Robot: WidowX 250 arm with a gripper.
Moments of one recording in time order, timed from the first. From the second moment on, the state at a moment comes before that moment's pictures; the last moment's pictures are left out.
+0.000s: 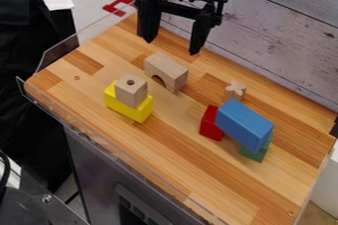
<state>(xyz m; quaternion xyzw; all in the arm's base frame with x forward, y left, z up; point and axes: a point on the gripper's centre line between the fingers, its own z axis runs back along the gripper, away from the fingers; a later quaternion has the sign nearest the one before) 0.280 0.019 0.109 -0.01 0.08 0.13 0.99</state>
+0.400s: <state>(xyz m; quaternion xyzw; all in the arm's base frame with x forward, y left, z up) 0.283 0.020 0.098 -0.01 0.09 0.16 0.98</state>
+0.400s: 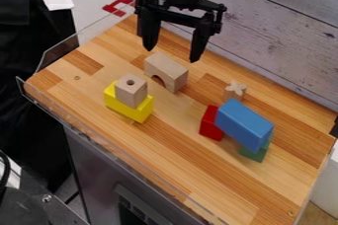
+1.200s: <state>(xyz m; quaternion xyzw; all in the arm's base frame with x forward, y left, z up) 0.312 0.042 0.087 -0.01 0.05 0.48 0.87</state>
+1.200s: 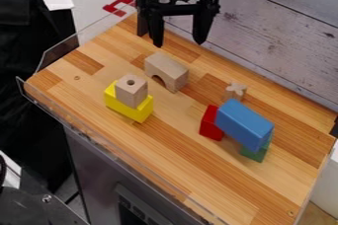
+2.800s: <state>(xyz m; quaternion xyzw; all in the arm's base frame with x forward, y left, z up) 0.316 0.064 0.048 -0.03 0.09 0.59 0.80</state>
